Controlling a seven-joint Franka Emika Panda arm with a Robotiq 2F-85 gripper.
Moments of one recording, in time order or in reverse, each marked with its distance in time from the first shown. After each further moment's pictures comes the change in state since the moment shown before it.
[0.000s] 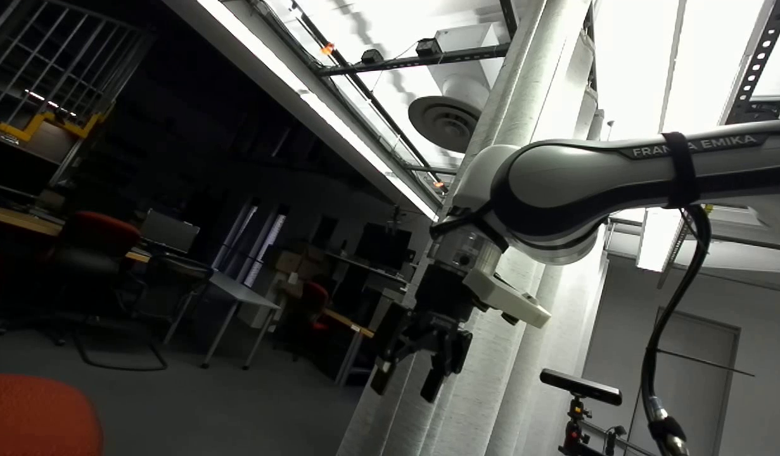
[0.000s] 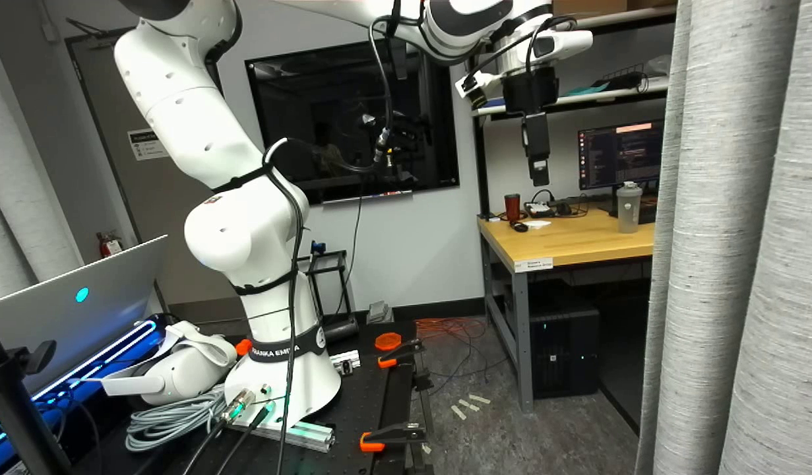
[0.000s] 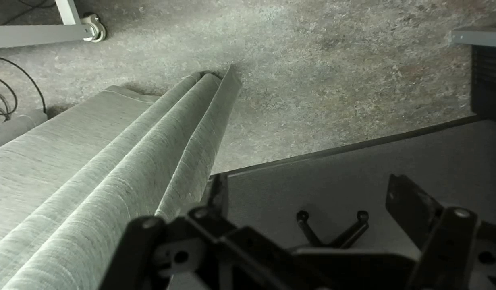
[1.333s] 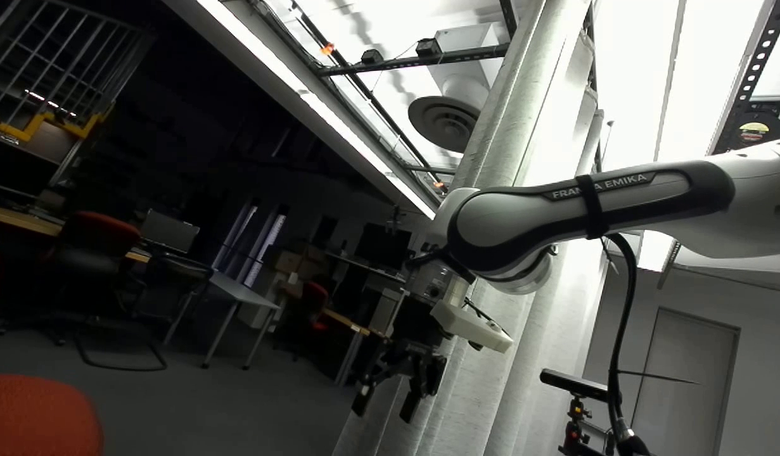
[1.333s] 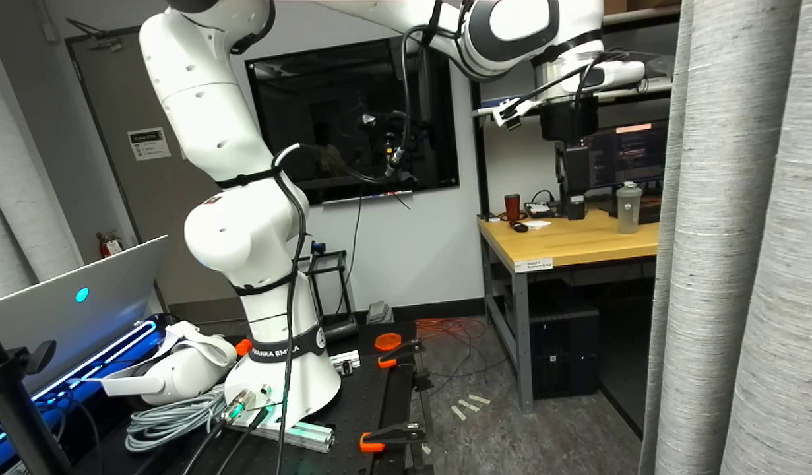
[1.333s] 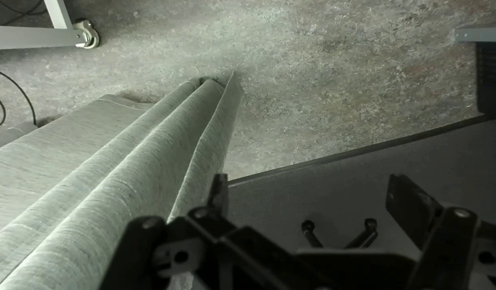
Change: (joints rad) arm -0.005 0.173 -0.084 0.054 0.000 0.079 -0.063
